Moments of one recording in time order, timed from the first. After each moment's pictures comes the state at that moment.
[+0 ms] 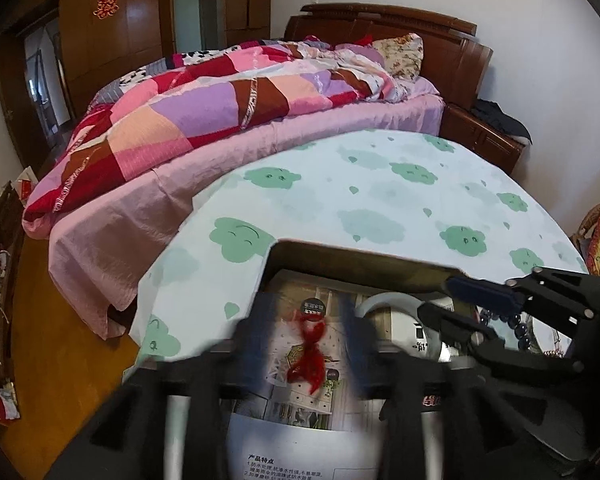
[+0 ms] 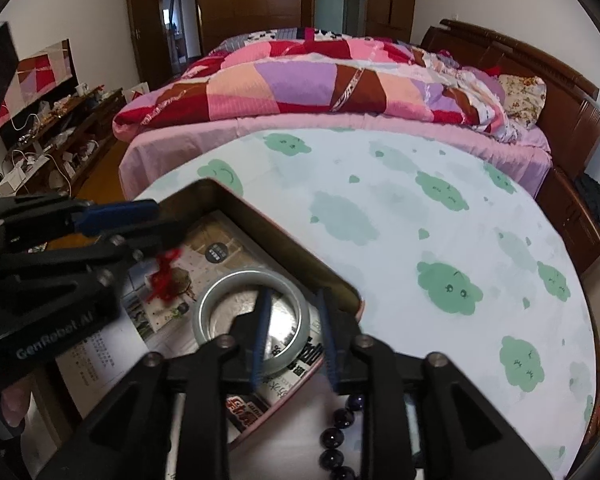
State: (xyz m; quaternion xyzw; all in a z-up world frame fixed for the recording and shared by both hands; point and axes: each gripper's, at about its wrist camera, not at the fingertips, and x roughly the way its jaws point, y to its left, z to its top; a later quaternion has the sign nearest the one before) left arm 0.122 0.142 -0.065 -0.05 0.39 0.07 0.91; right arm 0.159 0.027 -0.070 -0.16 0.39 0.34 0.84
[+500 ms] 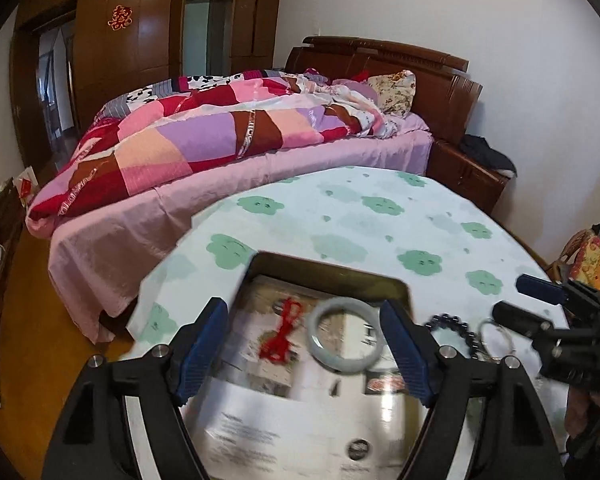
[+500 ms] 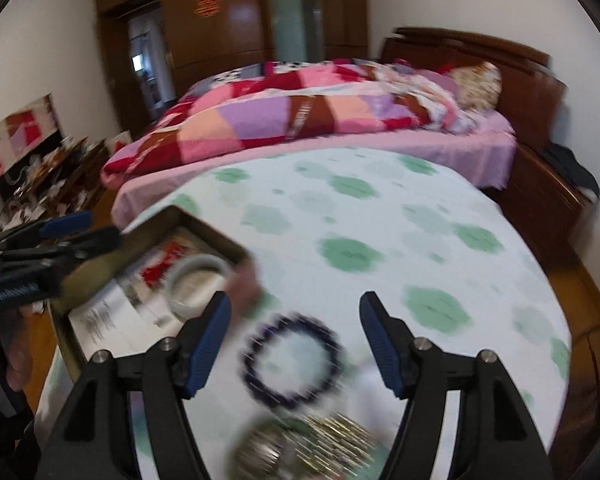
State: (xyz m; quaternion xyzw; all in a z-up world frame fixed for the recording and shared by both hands) left arm 0.077 0.117 -0.037 -0.08 0.34 0.06 0.93; right arm 0.149 -0.085 -0.041 -0.07 0.37 0.30 0.88
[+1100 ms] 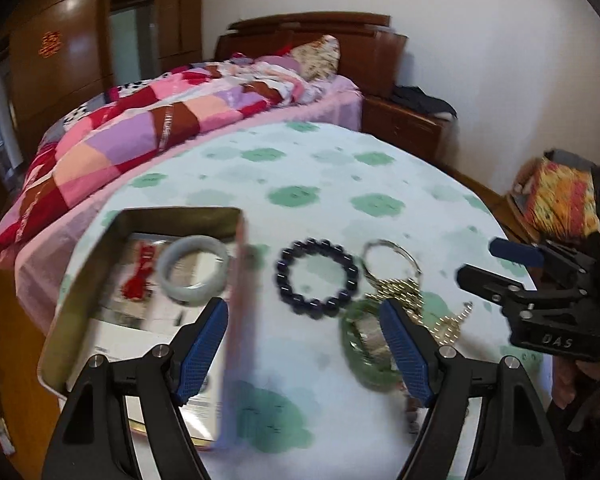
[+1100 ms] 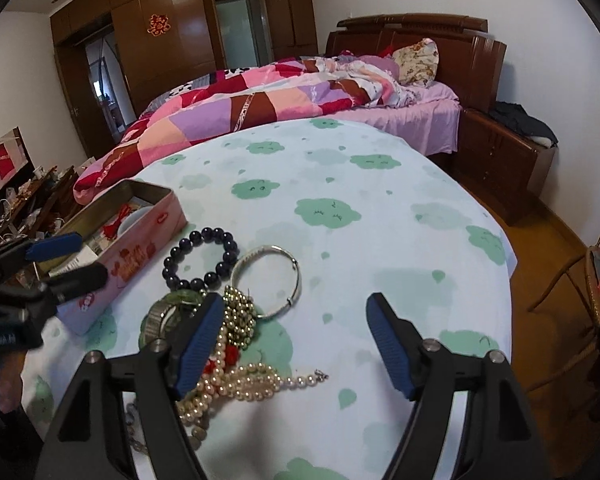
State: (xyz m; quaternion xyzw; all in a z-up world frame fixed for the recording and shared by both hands) left arm 0.054 -0.011 -0.059 0.00 0.38 -0.03 0.92; right arm 0.110 -0.177 -0.071 -0.04 0.37 0.25 0.90
